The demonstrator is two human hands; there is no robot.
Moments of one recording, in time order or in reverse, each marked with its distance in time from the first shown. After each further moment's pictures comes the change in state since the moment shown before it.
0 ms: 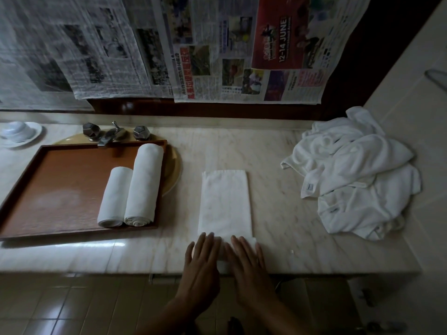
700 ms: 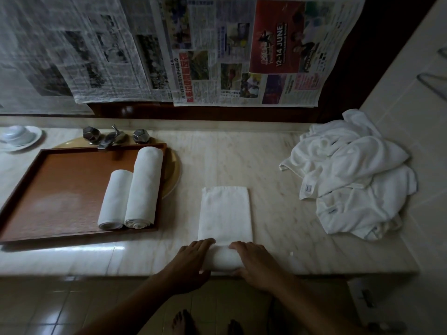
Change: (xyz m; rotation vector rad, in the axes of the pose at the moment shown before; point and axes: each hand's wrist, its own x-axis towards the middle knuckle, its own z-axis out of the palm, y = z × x) left_hand 0.030 -0.051 -0.032 -0.148 -0.378 0.127; right_hand 0.045 0.016 -0.066 0.206 -0.432 0.158
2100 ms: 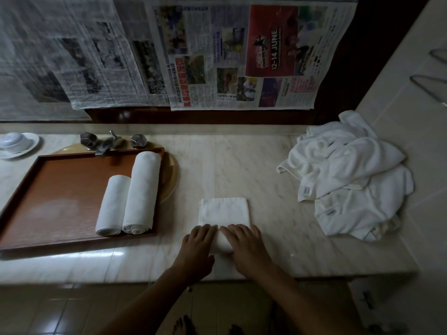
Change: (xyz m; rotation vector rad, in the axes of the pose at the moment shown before) left_hand 0.032 0.013 -0.001 0.135 0.149 -0.099; right_hand 0.038 0.004 0.009 -0.288 0.189 -0.076
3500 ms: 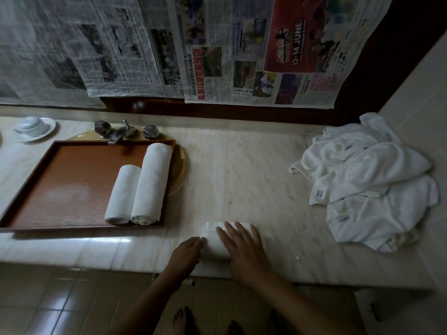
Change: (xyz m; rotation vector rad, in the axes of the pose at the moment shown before) left_hand -0.030 0.002 -0.021 -1.006 0.017 -0.618; right_hand -0.001 -0.019 0.008 -0.069 -0.027 -0.070
